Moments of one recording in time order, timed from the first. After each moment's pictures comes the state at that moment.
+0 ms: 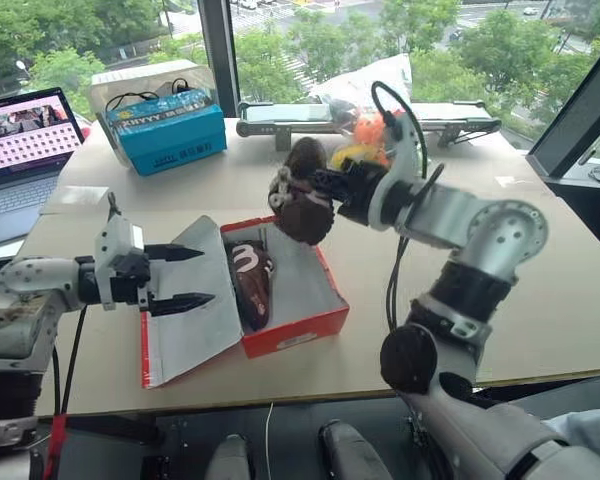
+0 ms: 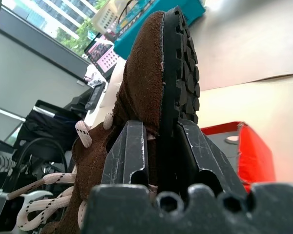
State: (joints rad) left arm -0.35 0.90 0.17 0.02 -0.51 0.30 -1.32; right arm -1.14 -0.05 -0.77 0.01 0.73 1.61 -0.13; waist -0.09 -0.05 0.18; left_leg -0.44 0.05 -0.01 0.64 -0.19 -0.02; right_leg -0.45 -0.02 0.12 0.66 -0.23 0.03
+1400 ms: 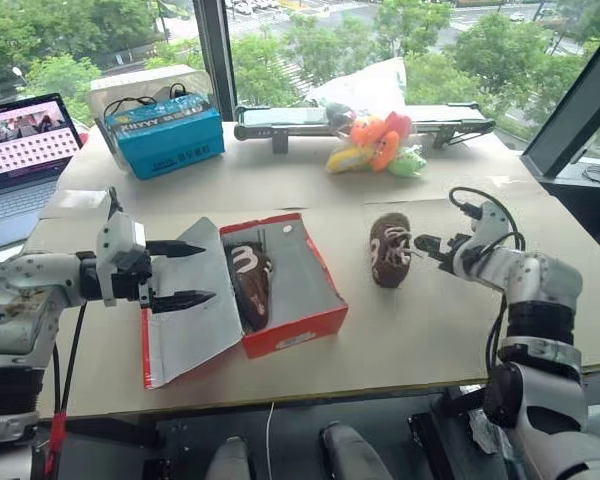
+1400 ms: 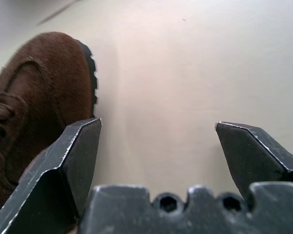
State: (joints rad) left arm -0.39 0.90 0.16 0.02 -0.49 0.29 -1.32; right arm -0.79 -0.46 -0.38 0.42 0.42 1.04 0.12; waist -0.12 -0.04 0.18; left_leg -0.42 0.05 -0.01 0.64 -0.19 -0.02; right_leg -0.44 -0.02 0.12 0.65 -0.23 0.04
